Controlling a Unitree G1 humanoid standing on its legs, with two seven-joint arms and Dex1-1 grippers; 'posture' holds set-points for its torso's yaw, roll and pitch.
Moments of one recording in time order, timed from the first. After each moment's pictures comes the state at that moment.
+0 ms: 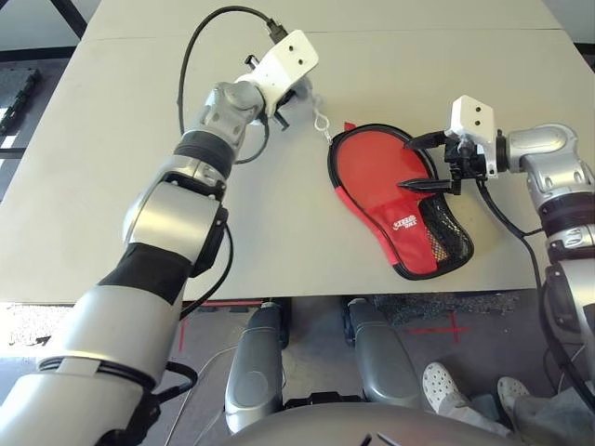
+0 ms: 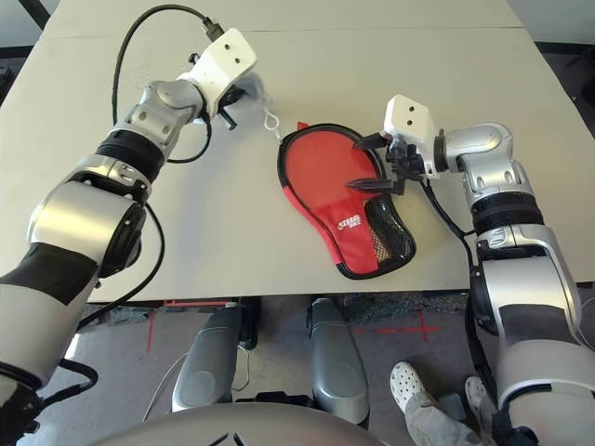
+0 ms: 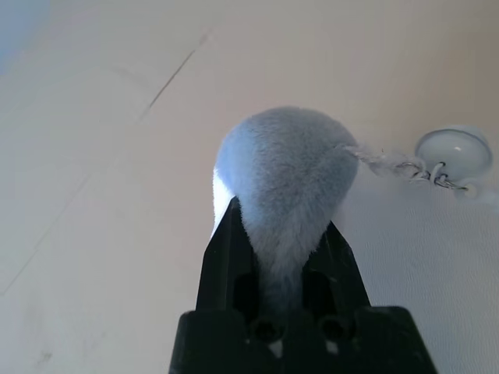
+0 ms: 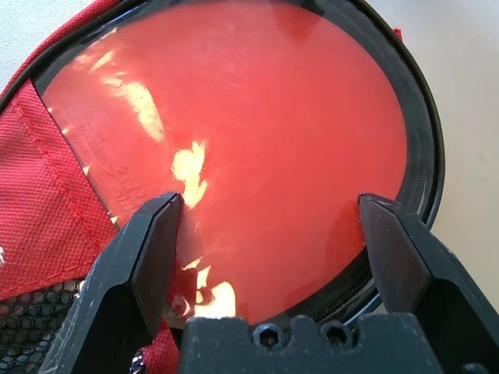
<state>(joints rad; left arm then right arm) -1.37 0.21 -0.21 1.30 0.20 -0.02 -0.30 -0.88 -0.66 0.13 0.81 0.03 -0.14 1.37</state>
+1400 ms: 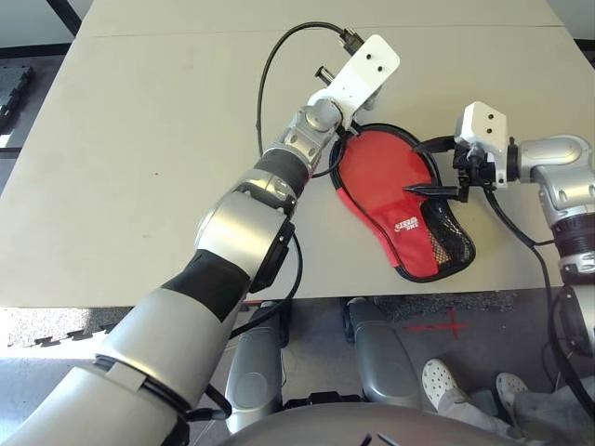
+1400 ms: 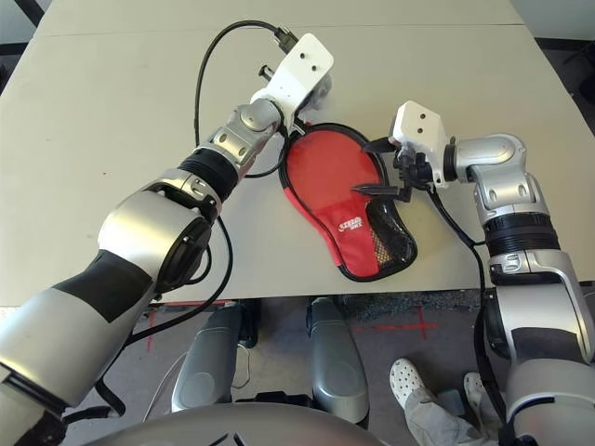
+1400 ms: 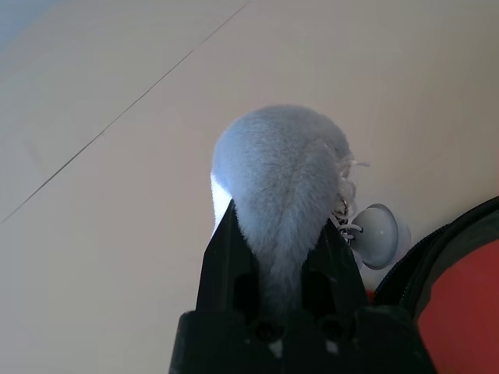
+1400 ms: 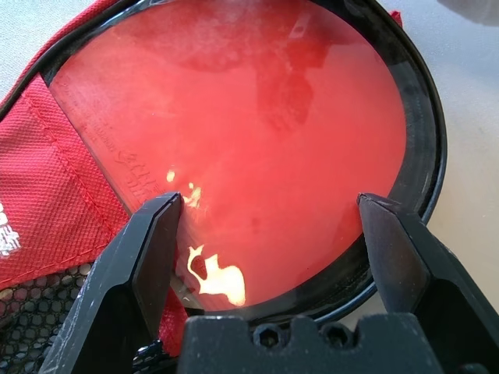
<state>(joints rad) -1.40 -0.09 -0.10 1.35 0.21 -0.04 -0.15 -0.71 -0.71 0.08 0.55 0.07 0.00 1.32</state>
